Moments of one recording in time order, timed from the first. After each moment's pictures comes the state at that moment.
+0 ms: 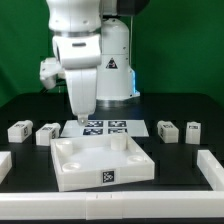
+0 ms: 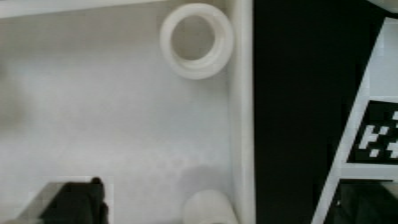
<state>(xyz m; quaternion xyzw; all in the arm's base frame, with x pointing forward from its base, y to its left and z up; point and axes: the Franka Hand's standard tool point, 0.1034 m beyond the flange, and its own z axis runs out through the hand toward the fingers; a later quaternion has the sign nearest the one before) 0.447 -0.074 0.066 -0.65 -0.76 0.06 0.08</state>
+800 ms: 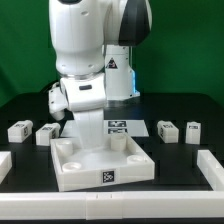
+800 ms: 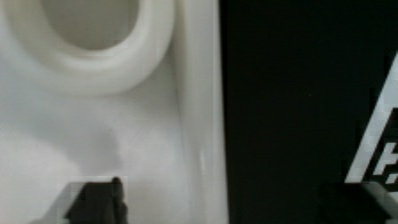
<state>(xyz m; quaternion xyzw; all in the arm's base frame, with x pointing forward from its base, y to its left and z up) 0.425 -0.064 0.018 -0.64 -0.75 0.07 0.12</state>
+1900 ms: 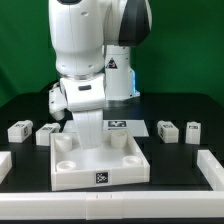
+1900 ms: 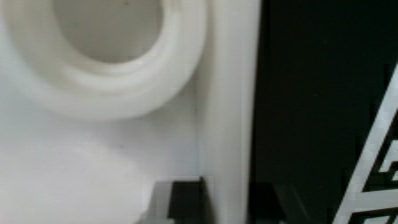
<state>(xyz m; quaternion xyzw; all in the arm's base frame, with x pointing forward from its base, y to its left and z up) 0.427 -0.063 0.020 -0.65 -0.75 0.07 0.12</state>
